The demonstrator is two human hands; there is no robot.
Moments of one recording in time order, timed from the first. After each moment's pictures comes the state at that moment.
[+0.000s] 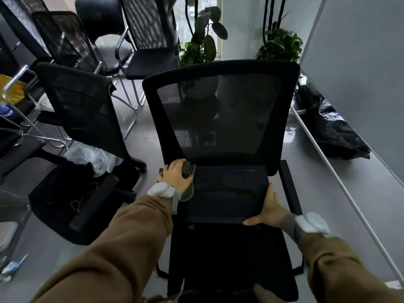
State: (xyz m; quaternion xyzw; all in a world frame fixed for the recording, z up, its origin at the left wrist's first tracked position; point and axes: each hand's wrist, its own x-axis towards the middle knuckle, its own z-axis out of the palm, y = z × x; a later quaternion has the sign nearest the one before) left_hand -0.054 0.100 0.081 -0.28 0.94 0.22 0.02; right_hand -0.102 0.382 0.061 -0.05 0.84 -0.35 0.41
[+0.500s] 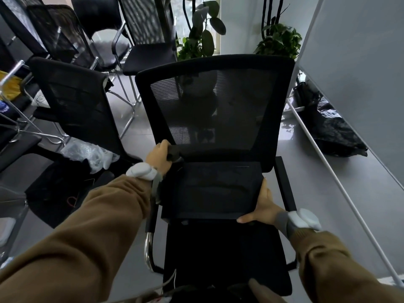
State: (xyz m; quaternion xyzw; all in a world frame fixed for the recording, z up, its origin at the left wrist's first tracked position) left_hand -0.076 0.066 0.119 -0.20 0.96 0.20 0.01; right_hand -0.104 0.387 0.057 -0.07 0.84 -0.36 0.40
